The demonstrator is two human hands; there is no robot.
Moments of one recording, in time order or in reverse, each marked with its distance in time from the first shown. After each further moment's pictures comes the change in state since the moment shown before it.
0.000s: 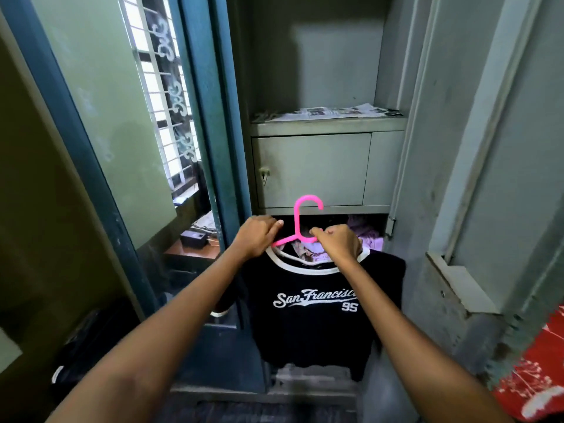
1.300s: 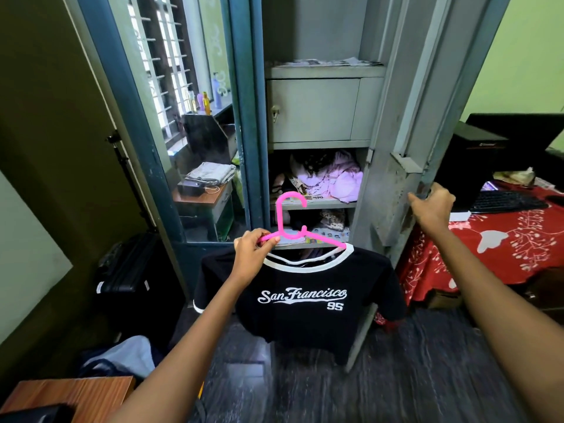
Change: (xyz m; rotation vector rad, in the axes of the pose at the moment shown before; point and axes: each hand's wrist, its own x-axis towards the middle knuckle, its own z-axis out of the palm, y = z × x) left_hand -0.325 0.048 -0.021 -0.632 0.203 -0.249; right_hand -0.203 0.092 -0.148 0.028 0.443 0.052
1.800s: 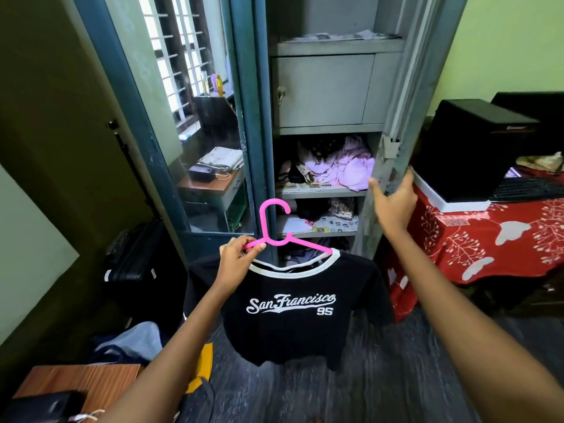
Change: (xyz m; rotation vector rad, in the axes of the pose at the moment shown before) left_hand -0.007 -0.042 -0.016 0.035 0.004 -0.110; right_hand -0.044 -0.028 0.075 0.222 0.004 -0.110
